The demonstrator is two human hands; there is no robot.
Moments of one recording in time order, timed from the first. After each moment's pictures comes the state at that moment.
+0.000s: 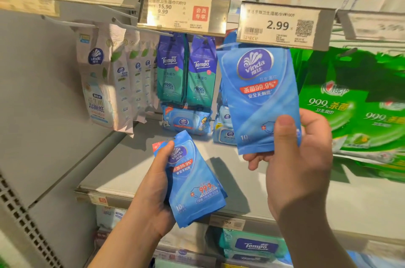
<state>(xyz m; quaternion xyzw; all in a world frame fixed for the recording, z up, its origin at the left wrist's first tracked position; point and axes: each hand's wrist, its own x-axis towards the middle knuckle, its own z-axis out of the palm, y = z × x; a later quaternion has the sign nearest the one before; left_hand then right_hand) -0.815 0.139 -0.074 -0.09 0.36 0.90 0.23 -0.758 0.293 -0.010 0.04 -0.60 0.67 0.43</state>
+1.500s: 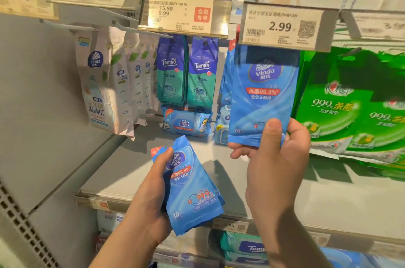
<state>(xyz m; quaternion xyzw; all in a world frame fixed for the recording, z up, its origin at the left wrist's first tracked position) -0.812 0.128 -0.074 -0.10 0.39 0.89 0.22 -0.786 0.273 -0.022 -0.04 -0.54 0.71 0.45</state>
